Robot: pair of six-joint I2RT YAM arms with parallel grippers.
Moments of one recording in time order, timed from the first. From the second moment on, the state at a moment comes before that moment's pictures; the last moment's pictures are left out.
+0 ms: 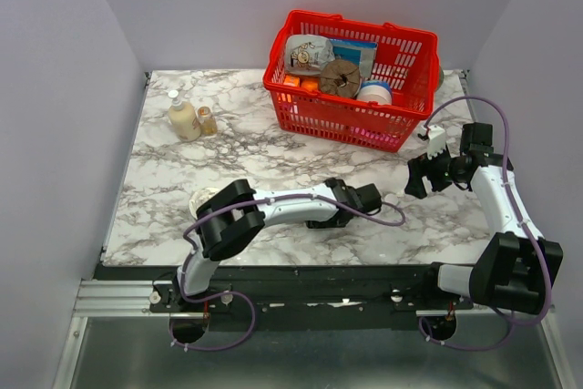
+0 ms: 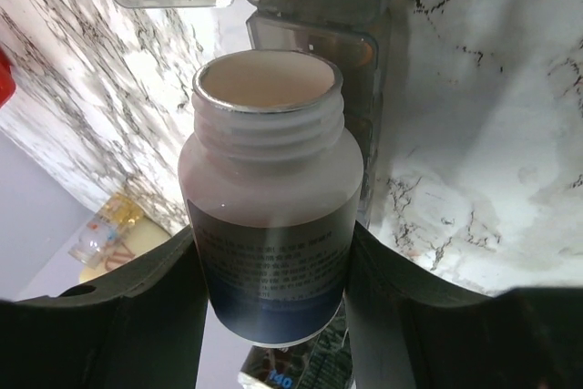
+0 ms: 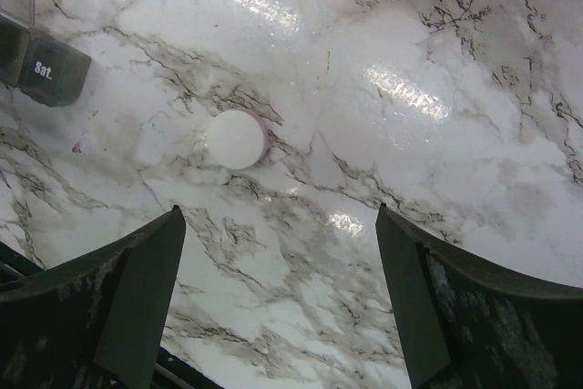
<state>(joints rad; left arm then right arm) -1.18 2.04 1.54 -0.98 -0.50 0.38 -0.20 1.26 0.91 -0.76 -0.53 -0.62</state>
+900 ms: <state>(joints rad) -0.83 0.73 0.45 0.41 0.32 -0.08 -0.21 1.30 0.91 -0.76 -0.54 -0.62</state>
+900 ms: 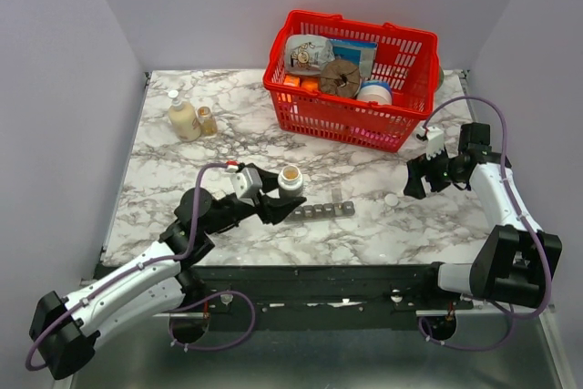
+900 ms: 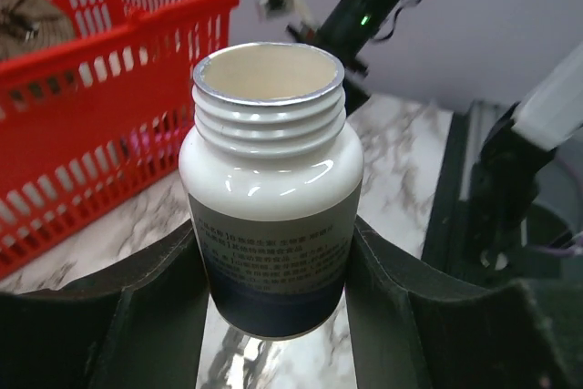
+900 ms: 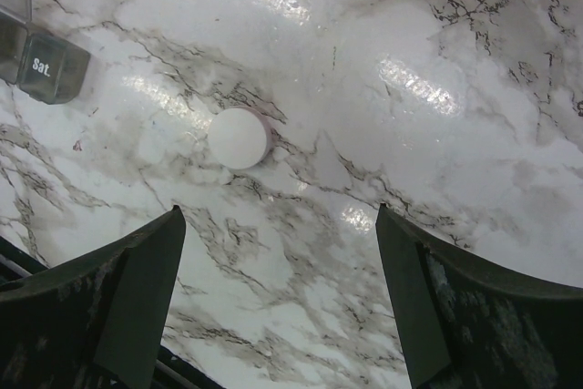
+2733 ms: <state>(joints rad) -1.03 1.95 1.48 -0.88 -0.01 0.35 -0.21 1.28 0.91 -0.79 -0.56 -0.66</state>
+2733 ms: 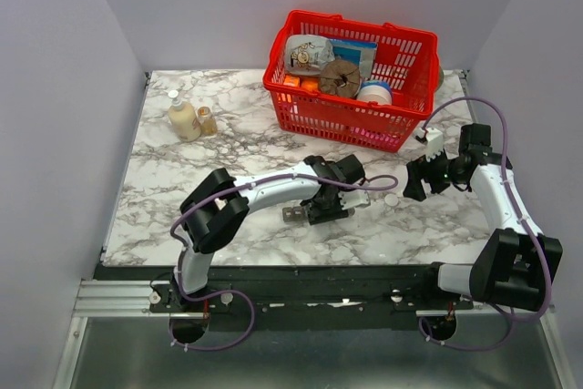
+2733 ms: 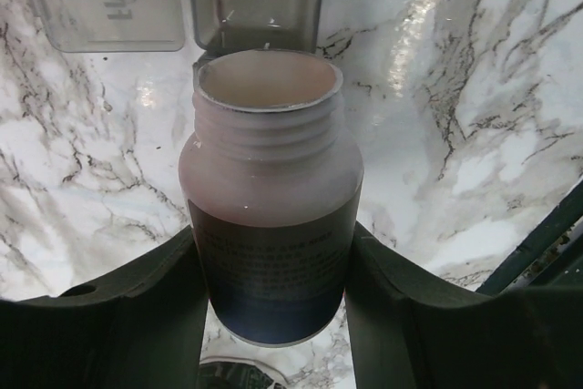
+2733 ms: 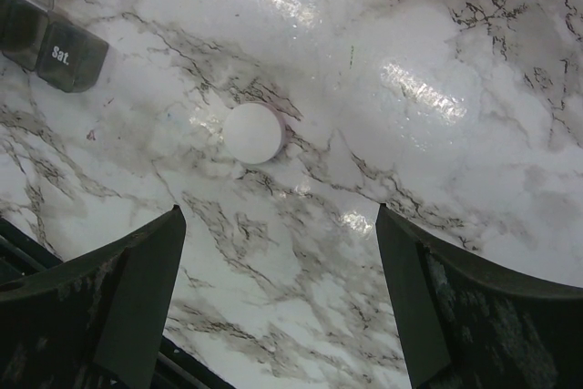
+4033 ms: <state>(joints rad) -1.15 2.12 1.70 -1.10 -0.36 0.35 -0.21 1.28 0.91 -0.80 -0.57 -0.66</state>
